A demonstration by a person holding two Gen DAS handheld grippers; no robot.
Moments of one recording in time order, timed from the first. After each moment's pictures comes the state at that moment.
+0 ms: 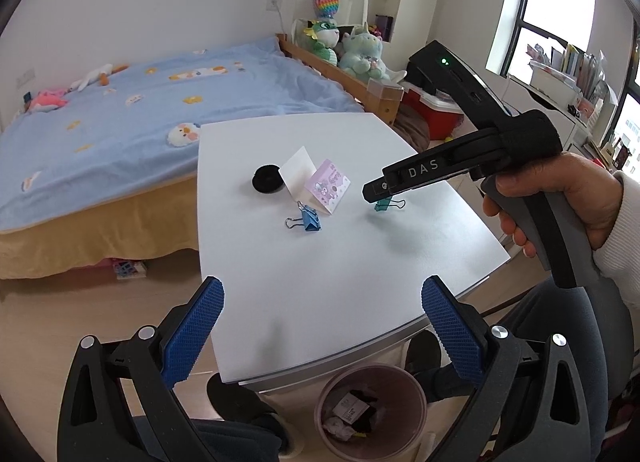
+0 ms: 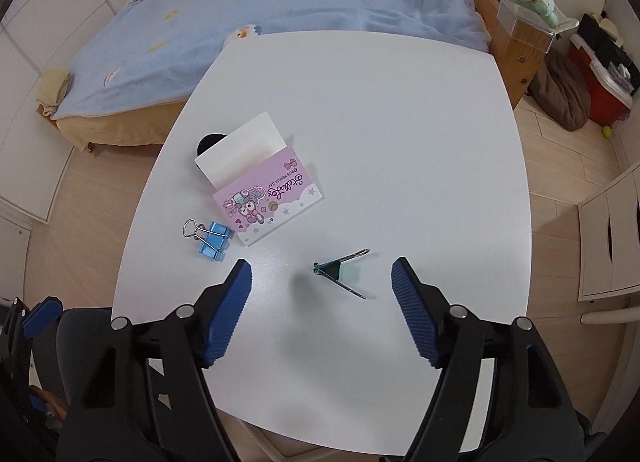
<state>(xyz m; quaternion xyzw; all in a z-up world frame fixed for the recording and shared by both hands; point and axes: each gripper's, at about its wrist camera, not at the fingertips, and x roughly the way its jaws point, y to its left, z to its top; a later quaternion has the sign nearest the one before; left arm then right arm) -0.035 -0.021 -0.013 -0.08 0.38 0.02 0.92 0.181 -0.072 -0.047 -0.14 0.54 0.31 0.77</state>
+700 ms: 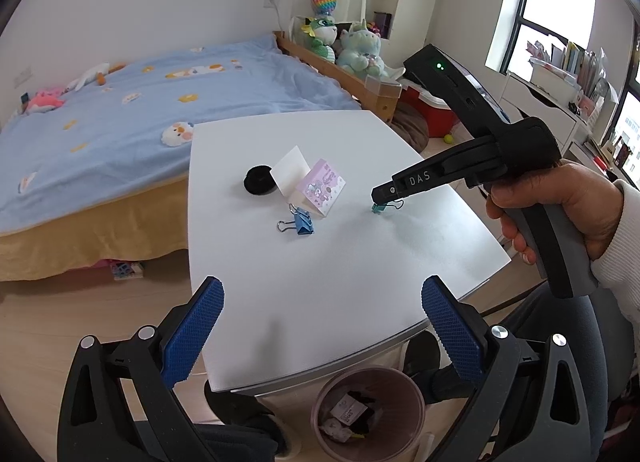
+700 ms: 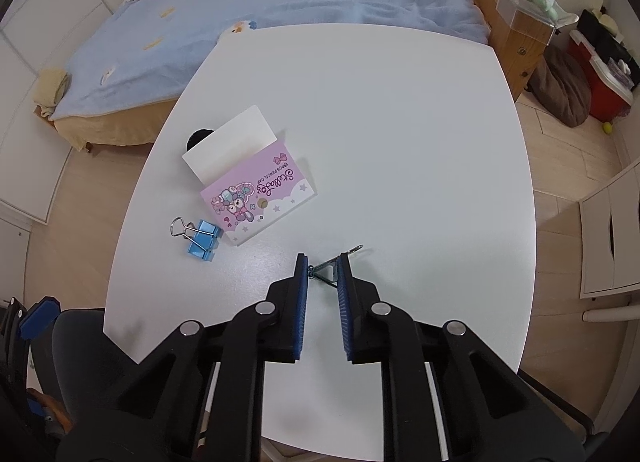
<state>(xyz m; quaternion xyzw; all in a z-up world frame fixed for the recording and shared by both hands) -0.025 -0.028 -0.017 -0.08 0.39 0.02 0.92 0.185 -0.078 -0.053 -0.14 0.54 0.31 0.77</state>
